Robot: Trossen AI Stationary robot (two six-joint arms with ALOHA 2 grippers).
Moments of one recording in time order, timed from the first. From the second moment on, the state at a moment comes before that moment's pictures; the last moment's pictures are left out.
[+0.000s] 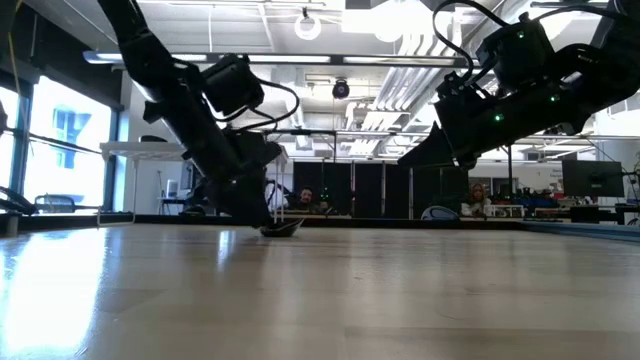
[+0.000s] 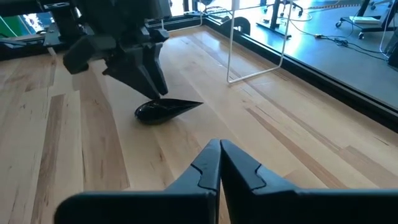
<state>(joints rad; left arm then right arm) 0.24 1.64 0.70 0.11 -0.16 -0.62 -0.14 1.43 0.29 0.84 0.28 0.15</state>
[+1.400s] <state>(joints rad) 0.24 1.06 0.69 -0.15 -0.17 -0.59 -0.14 1.43 0.29 0.83 0.28 0.15</state>
